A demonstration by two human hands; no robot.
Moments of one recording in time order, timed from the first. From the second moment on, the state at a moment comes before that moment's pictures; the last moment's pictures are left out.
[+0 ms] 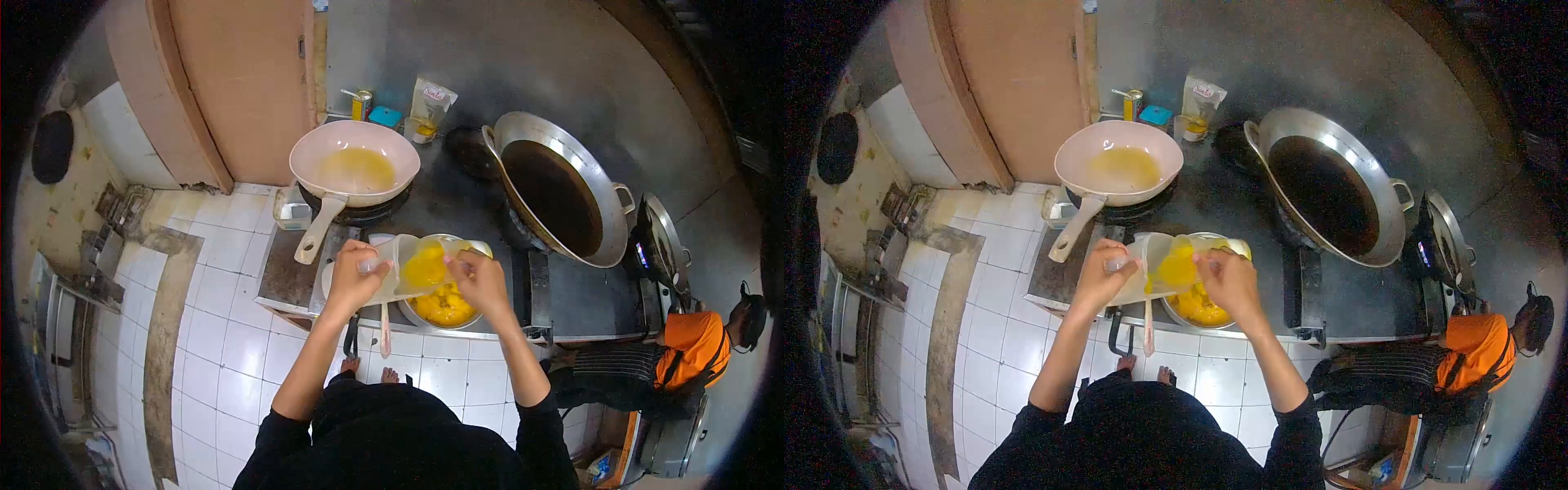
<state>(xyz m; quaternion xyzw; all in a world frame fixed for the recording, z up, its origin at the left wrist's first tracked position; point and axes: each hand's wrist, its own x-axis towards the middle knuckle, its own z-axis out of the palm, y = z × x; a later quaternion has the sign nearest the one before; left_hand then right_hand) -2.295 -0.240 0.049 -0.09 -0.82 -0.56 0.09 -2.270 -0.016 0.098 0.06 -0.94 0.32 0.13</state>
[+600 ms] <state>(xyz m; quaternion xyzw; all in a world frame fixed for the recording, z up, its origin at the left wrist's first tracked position) -2.302 -0.256 0.019 -0.03 -0.71 -0.70 -0.02 -2.234 -0.077 0.093 0.23 -0.92 0.08 0.30</state>
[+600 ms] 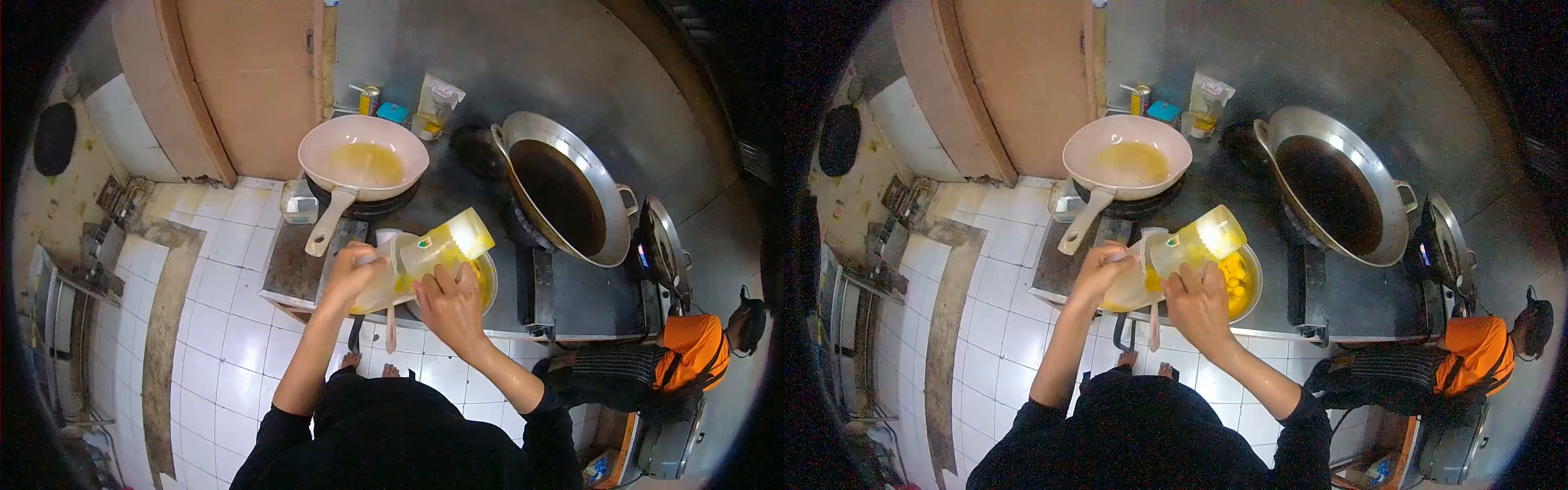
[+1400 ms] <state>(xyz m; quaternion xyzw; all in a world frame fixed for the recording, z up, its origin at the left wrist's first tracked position) -2.274 -0.284 0.048 0.06 -0.66 -0.75 0.00 -2.278 -0.002 -0.022 0.10 -0.96 0.24 0.00</state>
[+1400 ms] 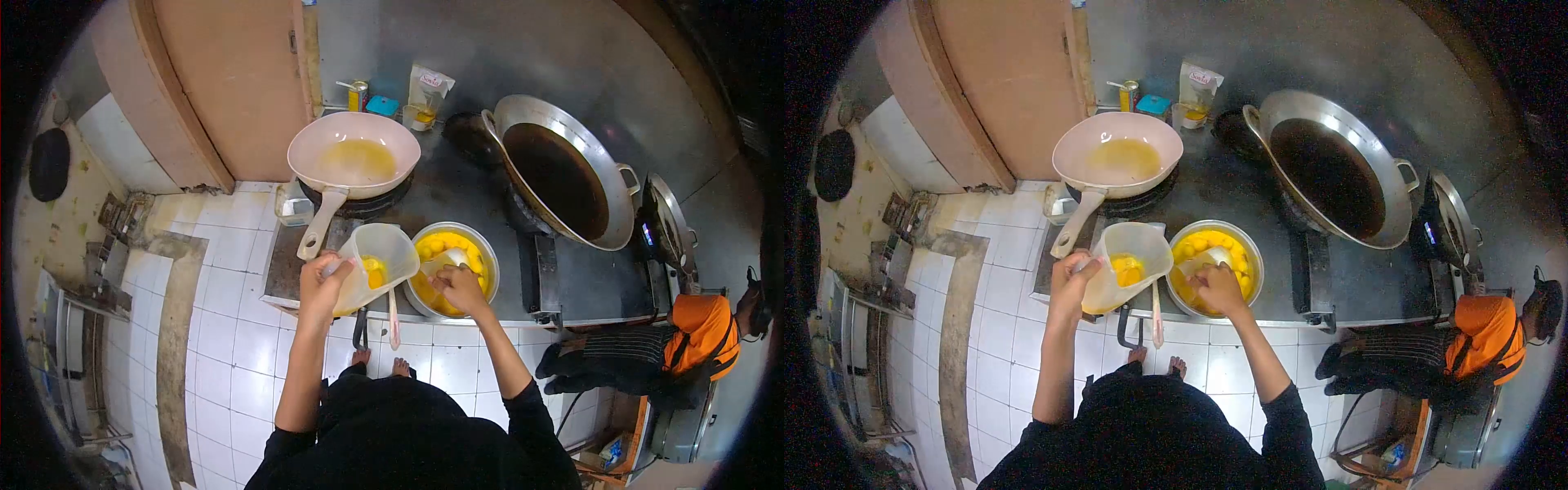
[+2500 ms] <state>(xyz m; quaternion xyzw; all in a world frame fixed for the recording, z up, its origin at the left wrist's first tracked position) -2.275 -0.270 0.038 0.06 -0.67 -0.74 0.03 -2.277 -0.006 -0.041 0.12 -0.97 0.22 -0.06</state>
